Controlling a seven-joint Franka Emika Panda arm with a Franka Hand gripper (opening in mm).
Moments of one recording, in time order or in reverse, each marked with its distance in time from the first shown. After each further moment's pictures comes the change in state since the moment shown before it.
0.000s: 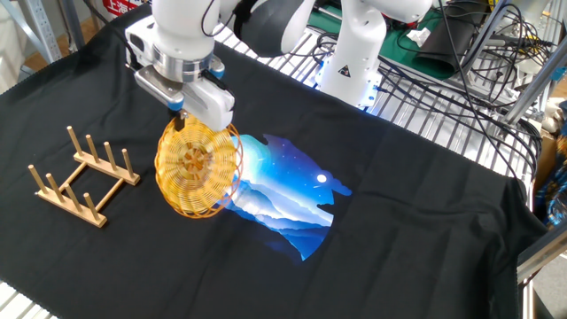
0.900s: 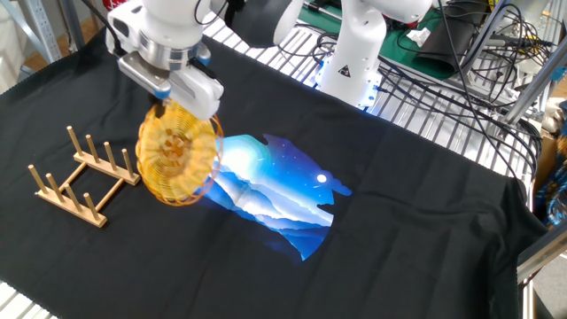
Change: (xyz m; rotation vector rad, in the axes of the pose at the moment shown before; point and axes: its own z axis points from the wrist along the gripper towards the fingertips) arm -0.017 -0.037 -0.025 0.121 -0.026 -0.090
